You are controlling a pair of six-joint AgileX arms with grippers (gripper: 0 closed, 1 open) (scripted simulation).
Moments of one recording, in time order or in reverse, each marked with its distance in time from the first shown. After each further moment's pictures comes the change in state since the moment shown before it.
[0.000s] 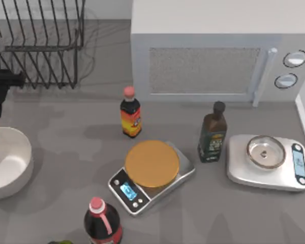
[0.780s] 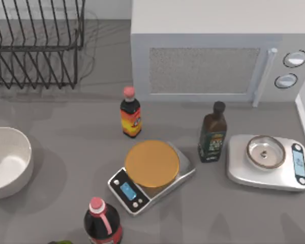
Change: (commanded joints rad) left arm -0.001 -0.059 0.413 -0.441 -0.001 -0.005; right arm 0.000 0.000 0.000 0.000 0.000 0.000
